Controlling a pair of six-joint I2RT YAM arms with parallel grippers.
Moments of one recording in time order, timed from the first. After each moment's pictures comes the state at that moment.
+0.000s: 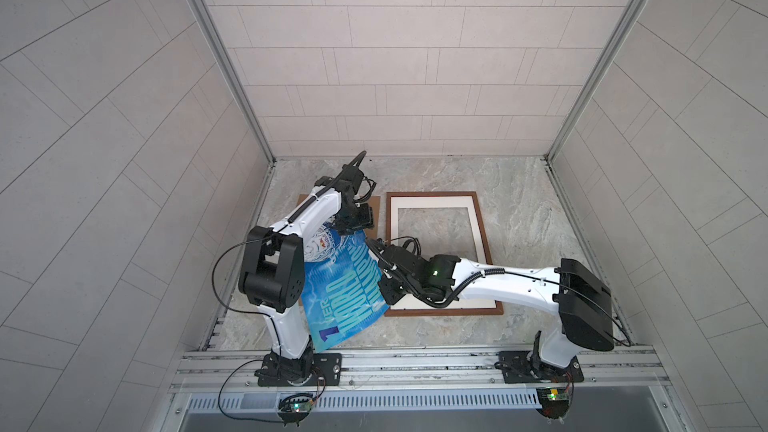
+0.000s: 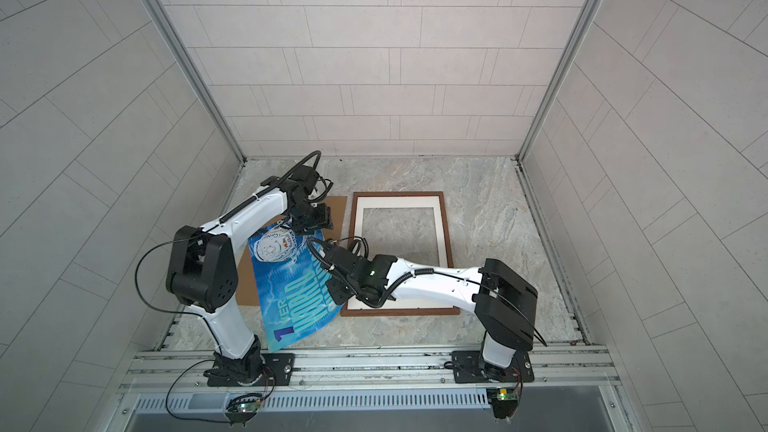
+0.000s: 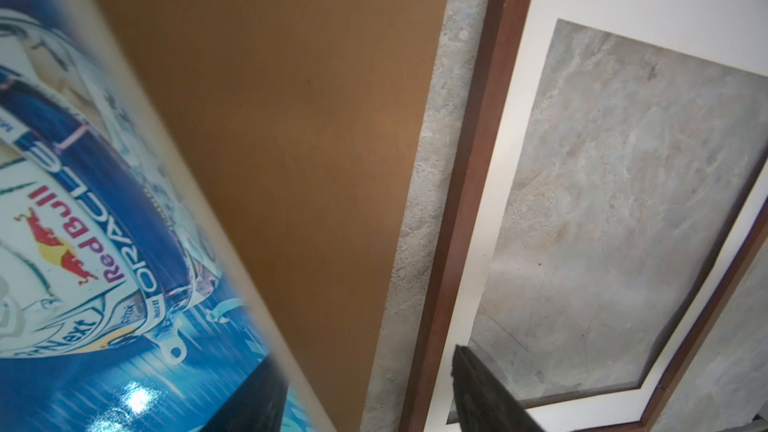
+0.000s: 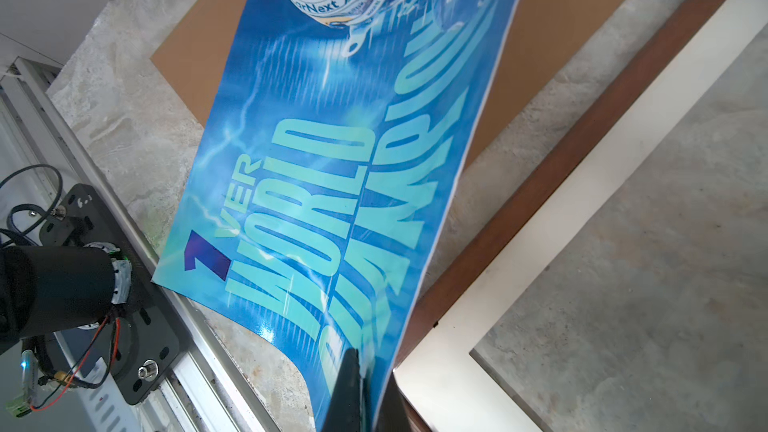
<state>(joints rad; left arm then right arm) -0.29 1.80 1.43 -0.98 0.17 -0.45 1.13 1.68 1.21 -0.44 0.07 0.46</state>
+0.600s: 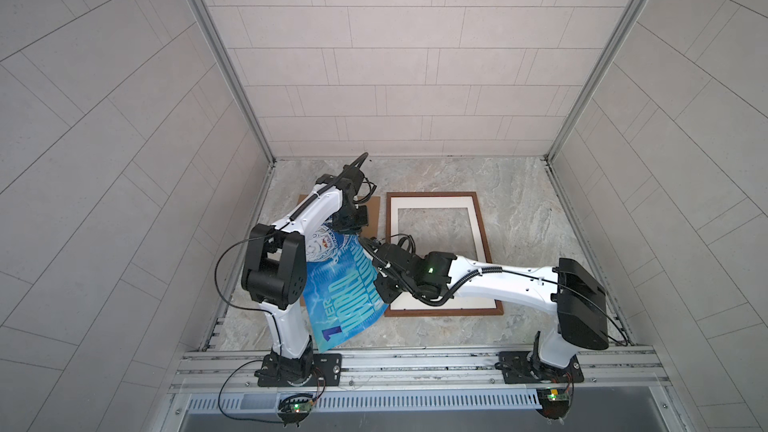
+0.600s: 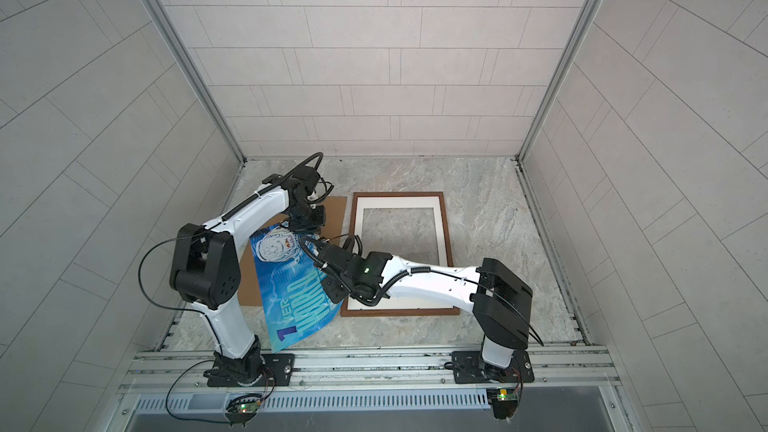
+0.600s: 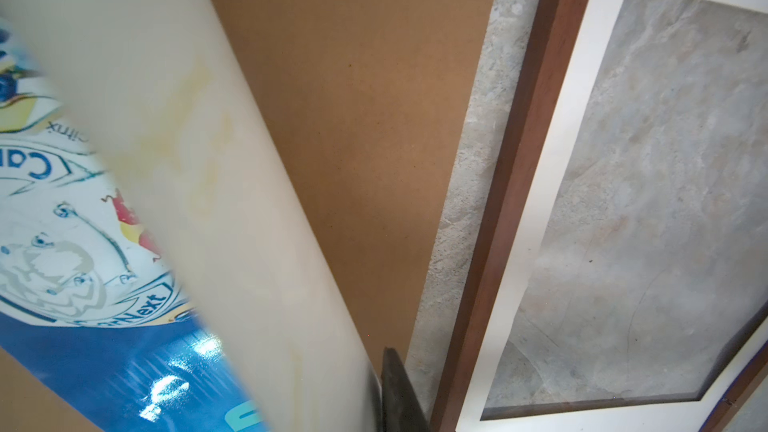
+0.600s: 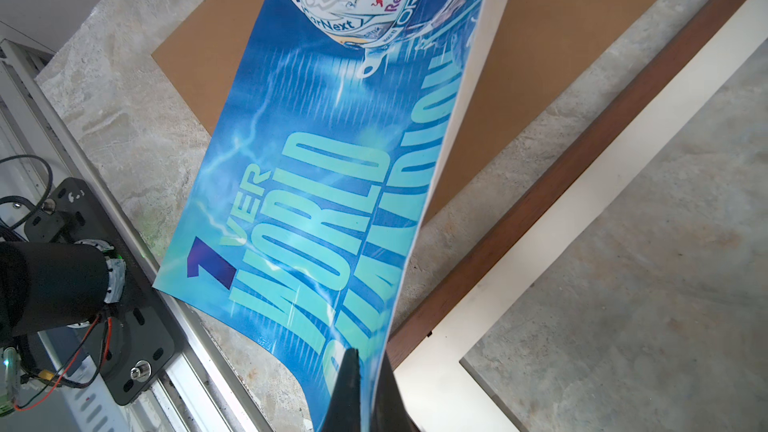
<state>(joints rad) -0.29 1.83 1.47 -1.06 0.11 -0.42 1.14 1.70 1.29 -0.51 0.10 0.41</state>
